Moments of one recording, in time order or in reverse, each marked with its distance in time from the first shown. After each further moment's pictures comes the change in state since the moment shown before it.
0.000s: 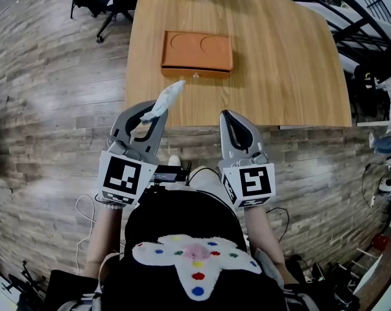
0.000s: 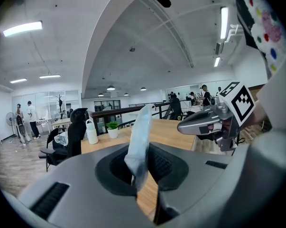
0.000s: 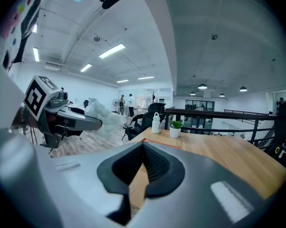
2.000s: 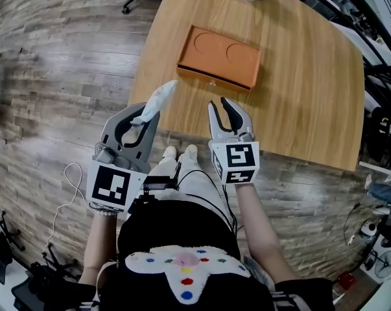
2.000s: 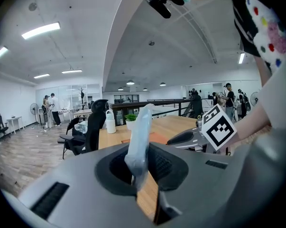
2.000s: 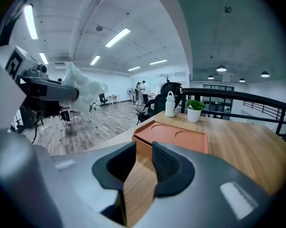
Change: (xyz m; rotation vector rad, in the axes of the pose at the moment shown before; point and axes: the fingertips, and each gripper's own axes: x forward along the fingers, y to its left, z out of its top) left arm 0.016 0.037 -0.020 -0.150 0.052 0.220; right arm 0.126 -0.016 -0.074 -0.008 0.170 0.208
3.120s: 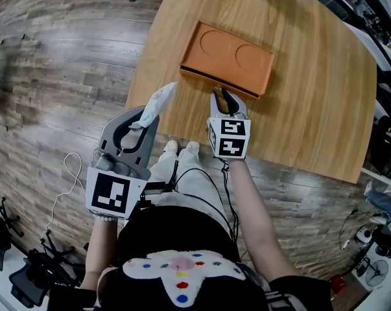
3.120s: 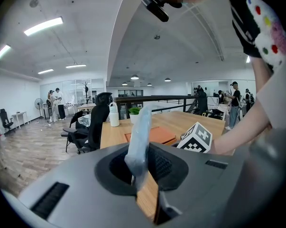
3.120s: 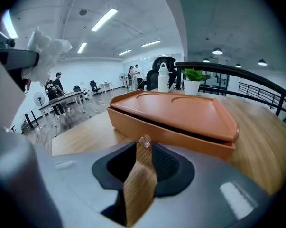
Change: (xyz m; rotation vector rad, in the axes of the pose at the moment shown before) left arm 0.027 0.013 -0.026 -0.036 0.067 0.047; right arm 0.095 -0.040 -0.086 0.081 0.199 -0.051
